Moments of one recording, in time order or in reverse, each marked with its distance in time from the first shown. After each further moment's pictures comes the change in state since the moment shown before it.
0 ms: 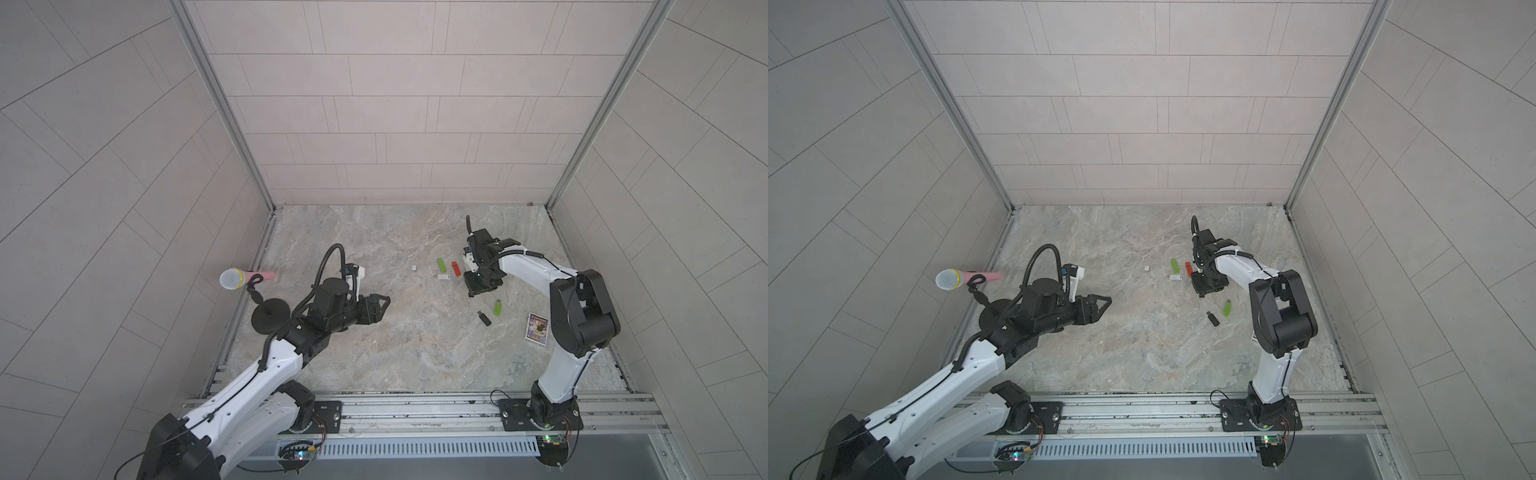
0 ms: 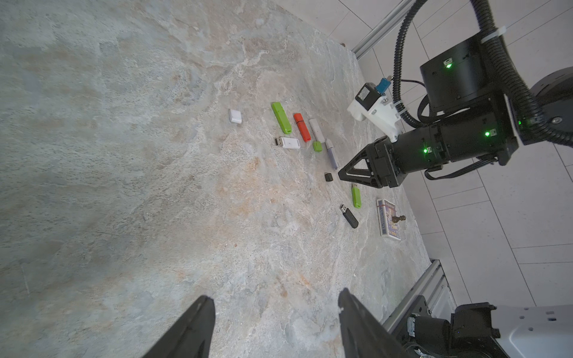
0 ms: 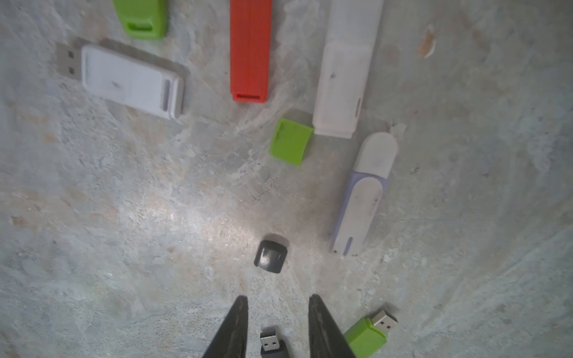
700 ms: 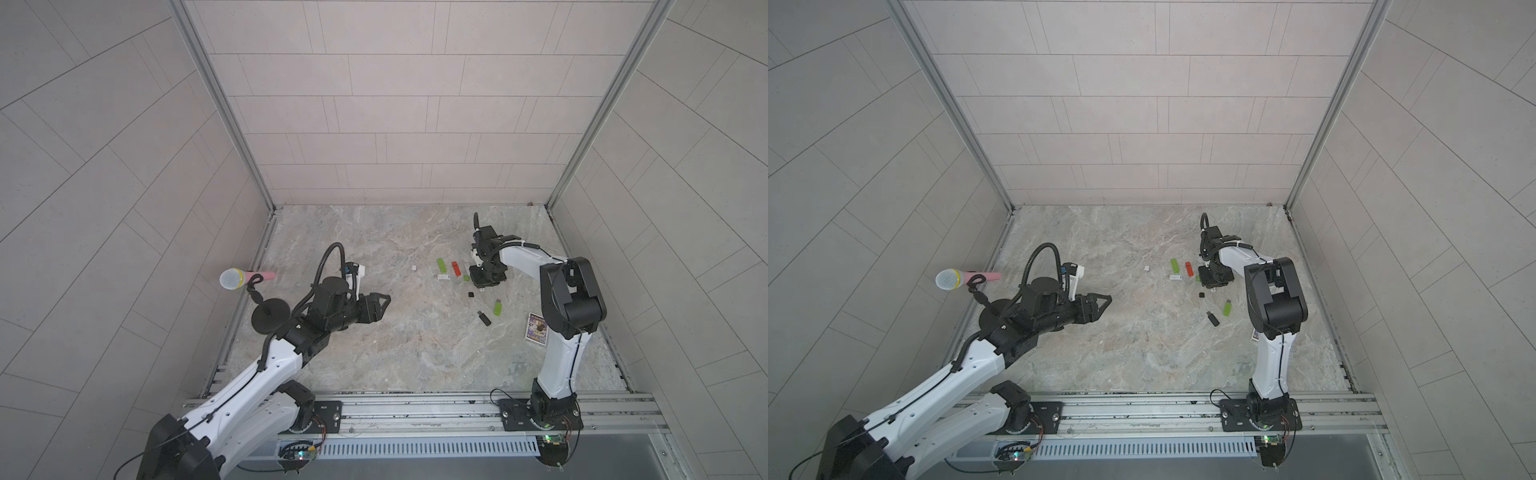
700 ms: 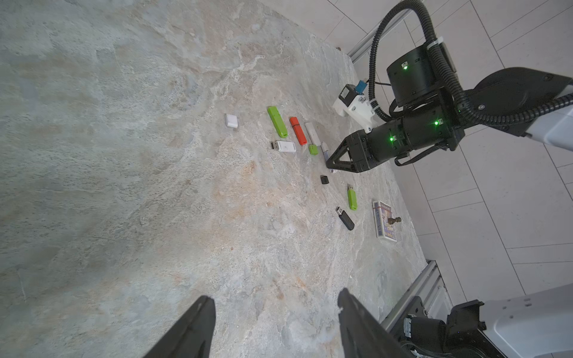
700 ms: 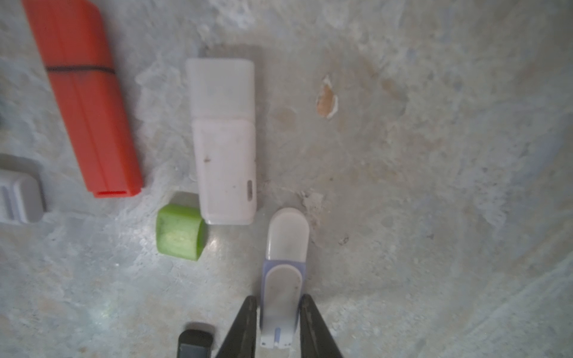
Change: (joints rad) left arm -0.001 -0.001 0.011 0.000 0.002 -0.001; right arm -0.096 0.137 0.075 0.054 0.033 0.001
